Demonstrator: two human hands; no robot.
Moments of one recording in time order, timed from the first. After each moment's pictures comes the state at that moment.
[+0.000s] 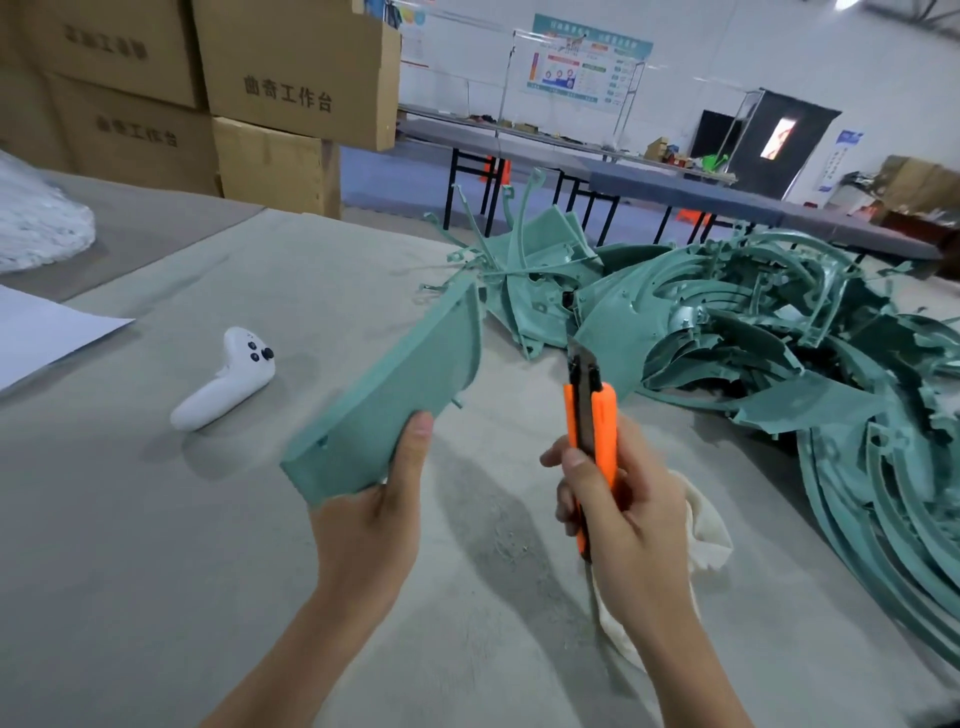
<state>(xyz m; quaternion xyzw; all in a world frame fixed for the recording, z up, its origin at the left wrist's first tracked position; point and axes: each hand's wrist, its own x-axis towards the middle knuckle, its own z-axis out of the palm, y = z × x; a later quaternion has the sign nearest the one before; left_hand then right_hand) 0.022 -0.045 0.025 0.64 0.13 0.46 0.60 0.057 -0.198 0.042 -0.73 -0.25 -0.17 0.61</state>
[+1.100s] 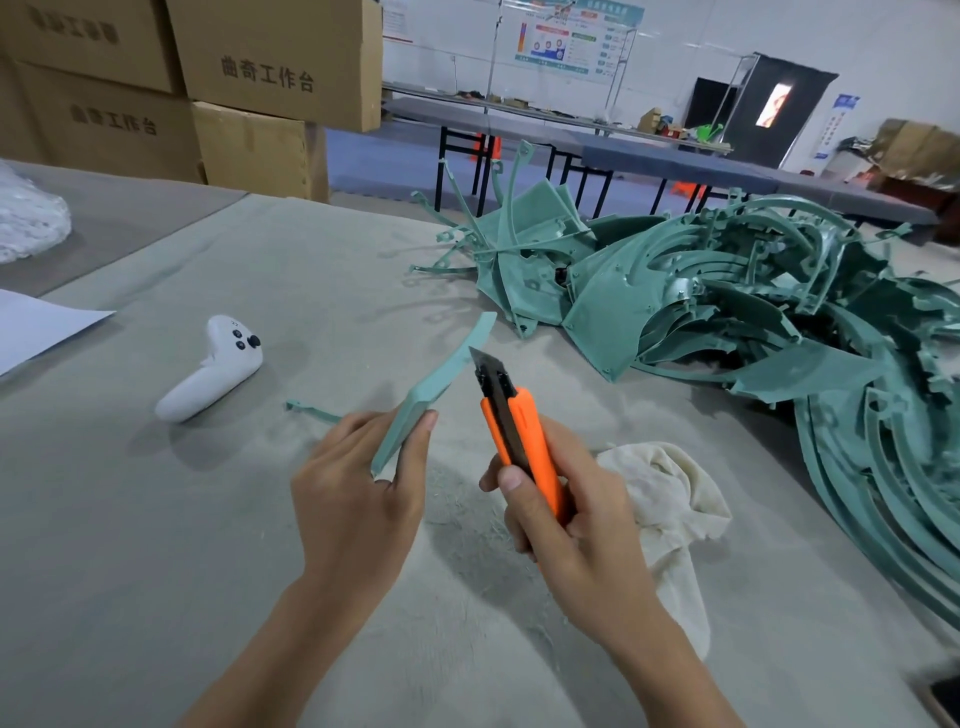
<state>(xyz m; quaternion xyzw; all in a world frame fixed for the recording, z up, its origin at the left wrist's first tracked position) 0.030 -0.033 0.011 0.74 0.05 0.57 0.36 0.046 -0.189 0.028 -0.72 -0.38 -0.11 0.58</state>
